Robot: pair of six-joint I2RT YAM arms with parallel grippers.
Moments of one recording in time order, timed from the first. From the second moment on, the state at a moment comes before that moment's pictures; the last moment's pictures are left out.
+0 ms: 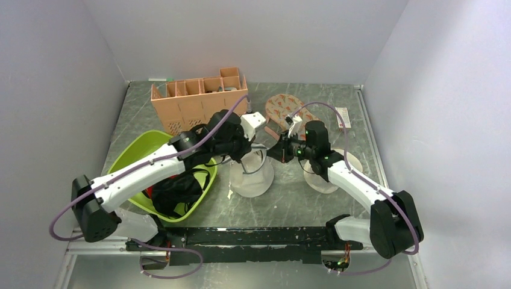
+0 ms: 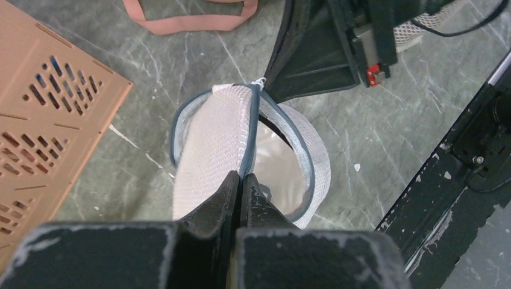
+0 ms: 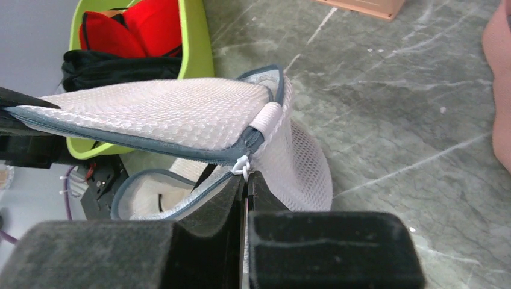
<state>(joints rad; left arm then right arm) -0.93 1.39 1.28 -0.52 -0.02 -0.04 0.40 1.22 0.65 0.10 -0.59 0.28</state>
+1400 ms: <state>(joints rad) -0.94 1.38 1.37 -0.67 0.05 0.07 0.44 1.15 0.67 0.31 -0.79 0.19</state>
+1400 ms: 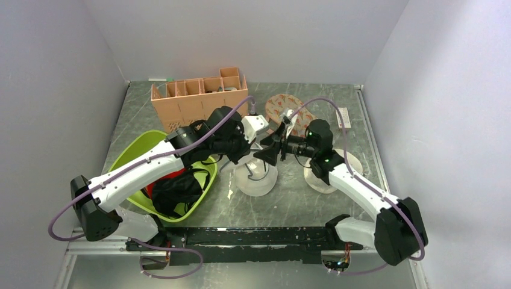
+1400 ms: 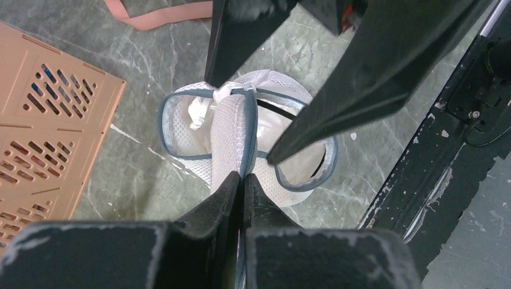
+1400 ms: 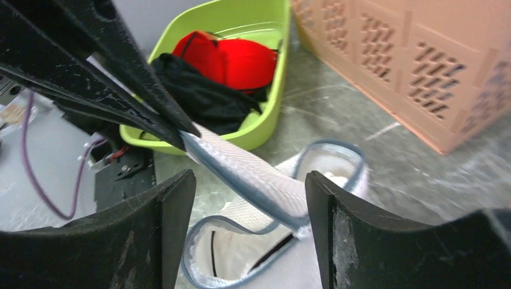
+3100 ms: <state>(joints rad) -0.49 1.18 0.36 0.78 0.57 -1.00 0.52 1.12 0.38 0.87 -0.50 0.69</state>
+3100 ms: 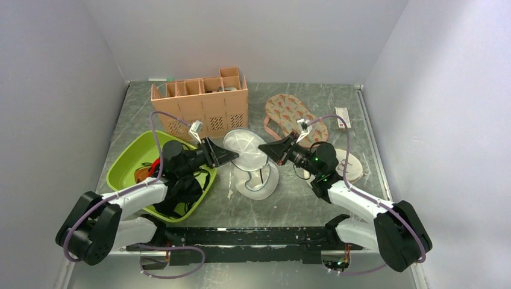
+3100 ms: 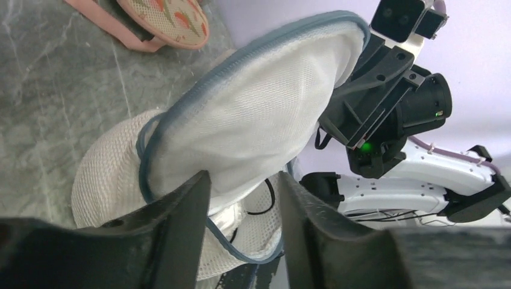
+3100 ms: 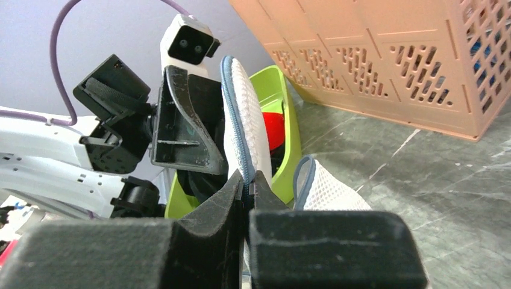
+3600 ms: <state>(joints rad) -0.47 1.13 0.75 0.28 0.59 -0.63 0.47 1.04 0.59 0.31 -0.48 0.43</state>
